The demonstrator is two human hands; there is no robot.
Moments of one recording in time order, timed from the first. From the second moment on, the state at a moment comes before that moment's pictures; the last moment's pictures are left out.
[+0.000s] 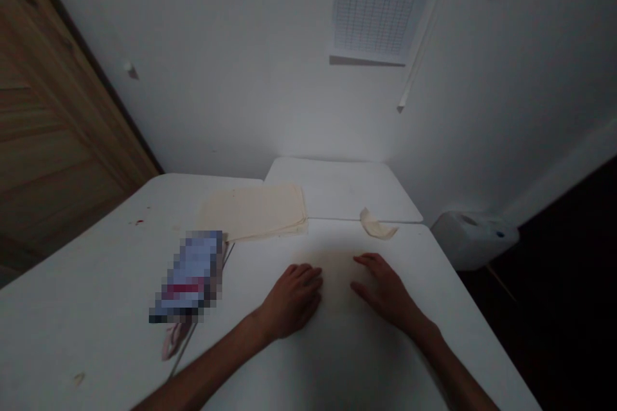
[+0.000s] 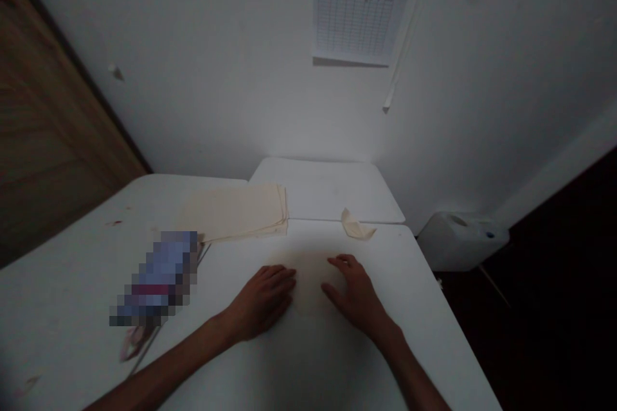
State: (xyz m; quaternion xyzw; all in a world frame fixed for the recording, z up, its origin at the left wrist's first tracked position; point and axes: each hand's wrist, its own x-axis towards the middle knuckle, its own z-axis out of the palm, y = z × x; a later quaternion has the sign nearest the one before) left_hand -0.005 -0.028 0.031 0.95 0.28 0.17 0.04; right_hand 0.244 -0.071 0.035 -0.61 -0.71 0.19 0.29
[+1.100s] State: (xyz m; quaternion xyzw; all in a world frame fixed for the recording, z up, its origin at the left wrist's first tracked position) left_hand 0.010 -0.031 0.017 0.93 0.30 0.19 0.04; right_hand 0.243 -0.103 0.049 -0.55 -0.81 0.15 0.12
